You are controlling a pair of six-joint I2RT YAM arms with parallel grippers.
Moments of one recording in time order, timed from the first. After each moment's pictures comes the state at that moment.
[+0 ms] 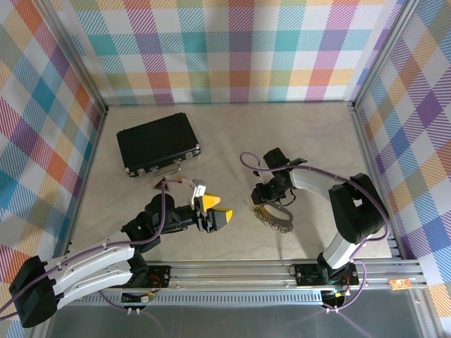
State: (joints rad) left arm -0.88 0.81 0.38 0.28 0.31 -0.61; right arm 0.50 1.67 0.97 -0.64 -0.41 0.18
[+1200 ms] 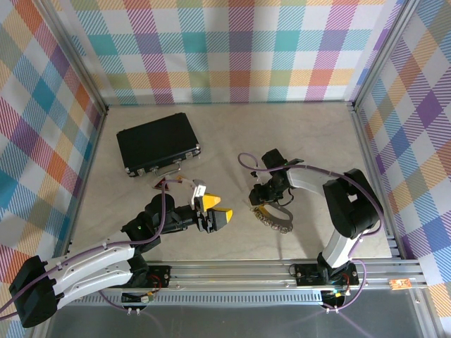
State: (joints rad) left arm -0.88 0.81 0.38 0.28 0.31 -0.61; right arm 0.50 1.72 0.97 -0.60 -0.46 0.18
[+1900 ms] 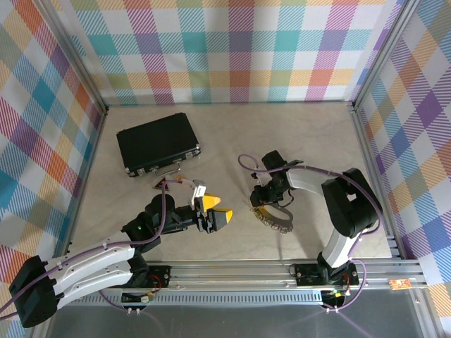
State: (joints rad) left arm -0.88 0.81 0.37 0.28 0.31 -0.61; right arm 0.50 1.73 0.96 -0.59 -0.46 0.19
